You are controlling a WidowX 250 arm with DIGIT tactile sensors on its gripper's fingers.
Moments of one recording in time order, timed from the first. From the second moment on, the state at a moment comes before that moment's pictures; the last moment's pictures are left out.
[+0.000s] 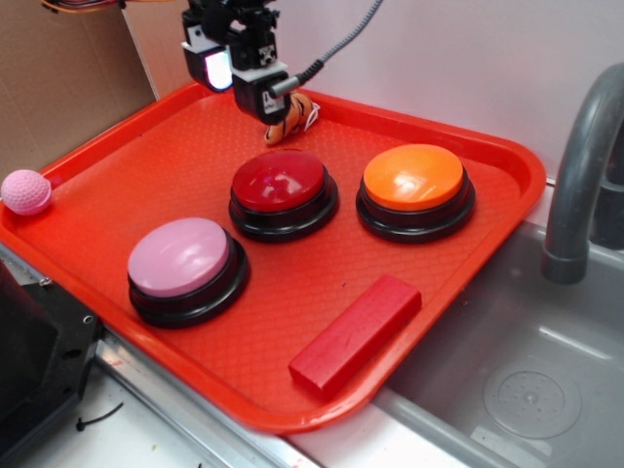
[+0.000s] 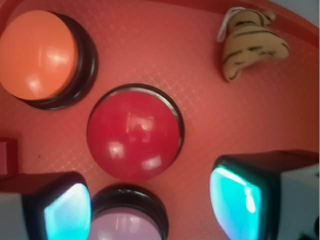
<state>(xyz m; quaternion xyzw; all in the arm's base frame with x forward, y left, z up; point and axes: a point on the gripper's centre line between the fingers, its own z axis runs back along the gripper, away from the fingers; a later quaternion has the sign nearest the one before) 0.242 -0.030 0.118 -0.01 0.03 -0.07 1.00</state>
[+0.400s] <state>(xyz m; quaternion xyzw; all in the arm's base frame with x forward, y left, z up) 0.241 -0.033 0.133 0.00 0.02 -0.07 1.00</state>
